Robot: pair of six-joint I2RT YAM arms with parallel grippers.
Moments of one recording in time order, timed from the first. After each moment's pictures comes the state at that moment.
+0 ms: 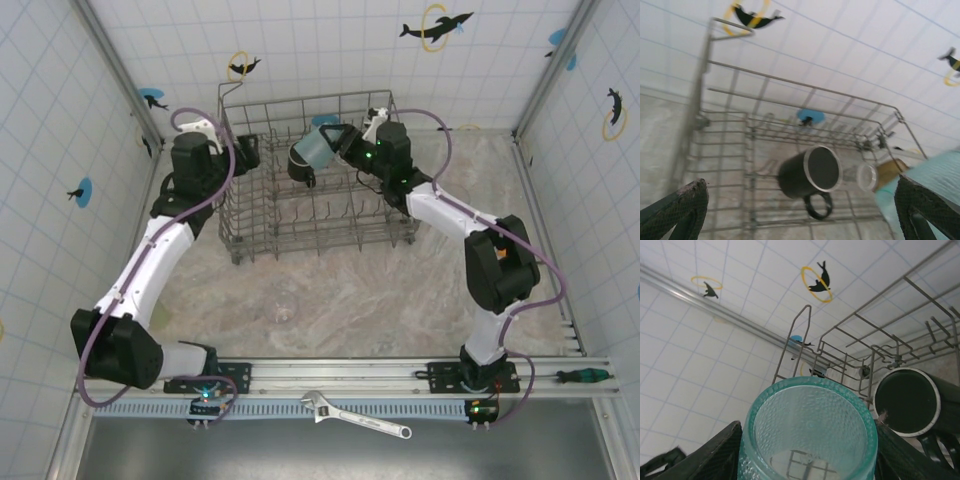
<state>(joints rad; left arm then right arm) -0.21 1.32 1.20 -0.20 0.04 -0.42 0.54 1.84 1.40 0.35 -0.28 0.96</state>
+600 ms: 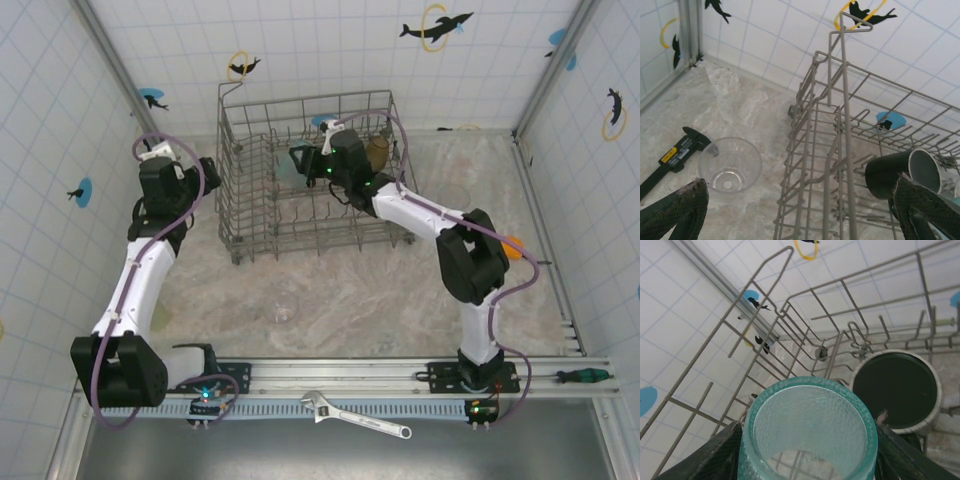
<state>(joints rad) 0.00 1.21 1.00 -0.21 0.01 -0.38 0.70 2.00 1.59 0.13 -0.07 0.55</state>
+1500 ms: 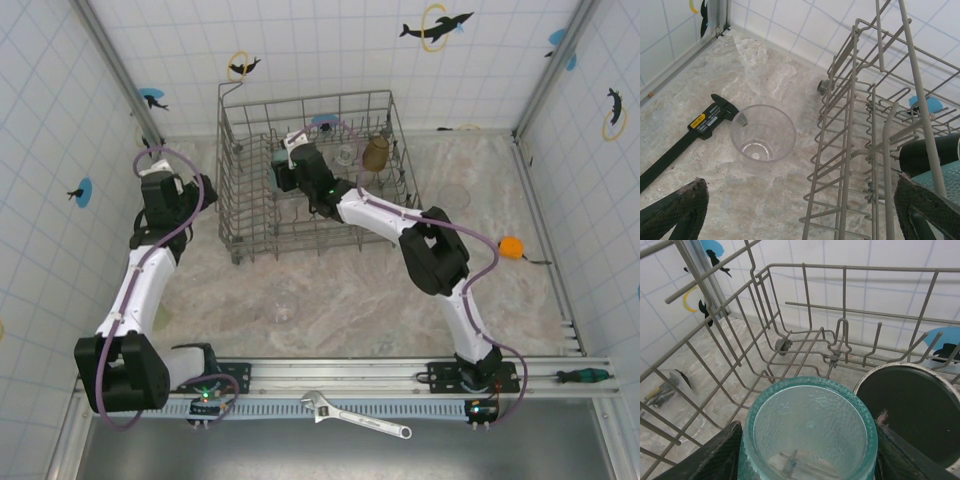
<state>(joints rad) 0.04 1.19 0.90 -0.21 0.00 -0.40 0.80 2.23 1.81 0.07 0.20 0.20</state>
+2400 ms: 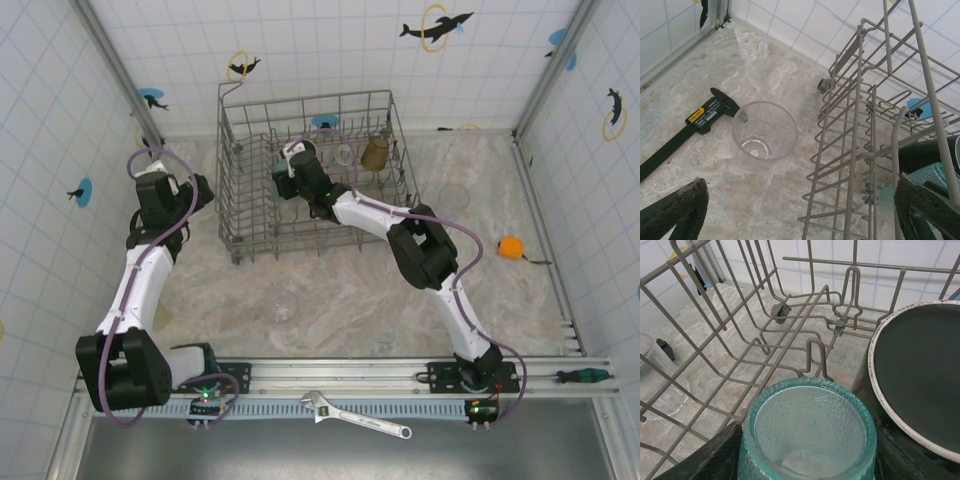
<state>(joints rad) 0.08 1.20 0.90 -0.21 0.05 -0.43 0.78 2.34 1.85 0.06 0.13 0.20</state>
